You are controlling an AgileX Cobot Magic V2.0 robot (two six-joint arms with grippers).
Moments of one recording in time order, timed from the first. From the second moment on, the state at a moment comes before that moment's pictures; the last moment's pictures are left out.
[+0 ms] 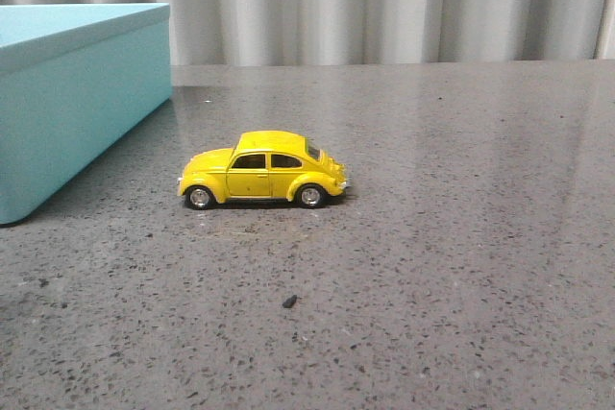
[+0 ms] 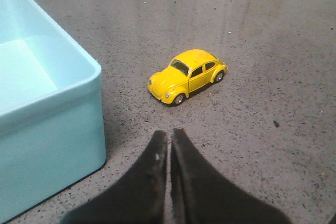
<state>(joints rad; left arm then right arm) -0.62 0.36 -0.29 -0.32 0.32 0.28 0.02 0.61 -0.99 0.09 0.57 -0.13</state>
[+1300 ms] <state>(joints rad) -0.62 0.36 -0.28 -0.32 0.18 0.28 0.08 0.55 -0.94 0.11 0.37 -0.13</state>
